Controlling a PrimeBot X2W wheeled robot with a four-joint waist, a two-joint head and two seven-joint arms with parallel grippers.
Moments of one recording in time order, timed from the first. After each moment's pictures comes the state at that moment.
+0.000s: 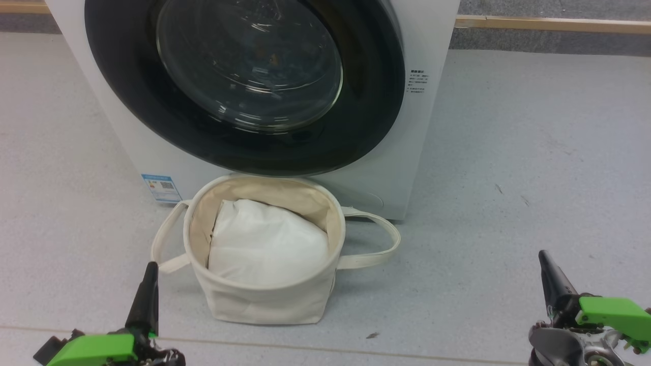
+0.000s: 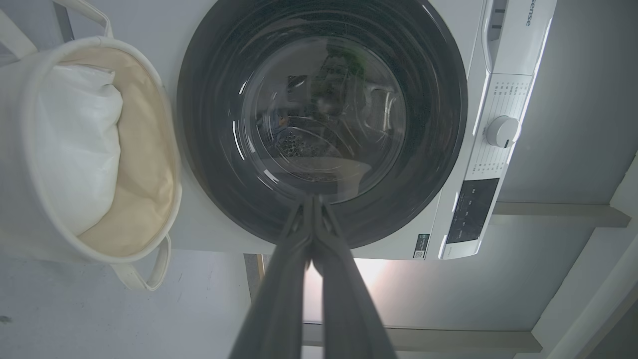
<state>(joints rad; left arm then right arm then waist) -0.08 0.04 0.08 0.28 -1.60 -0.12 0.11 -0.09 -0.05 -0.13 0.28 1.60 0.13 0.11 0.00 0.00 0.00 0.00</state>
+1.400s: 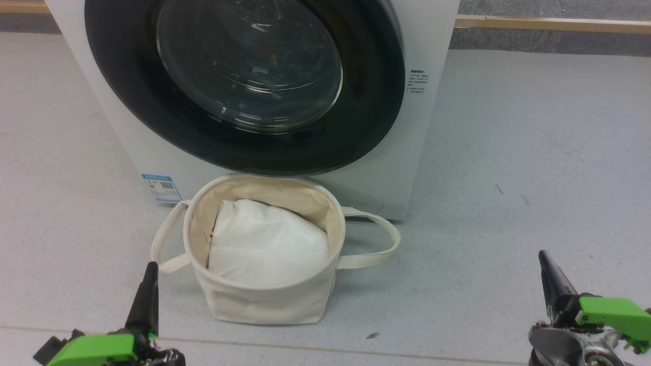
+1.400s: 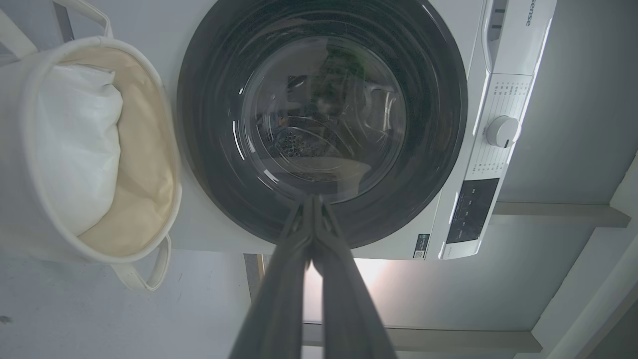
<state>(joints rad) -0.08 0.04 0.08 0.28 -1.60 -0.12 0.11 -0.09 -0.05 -0.13 0.28 1.60 0.13 0.11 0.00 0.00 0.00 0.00</state>
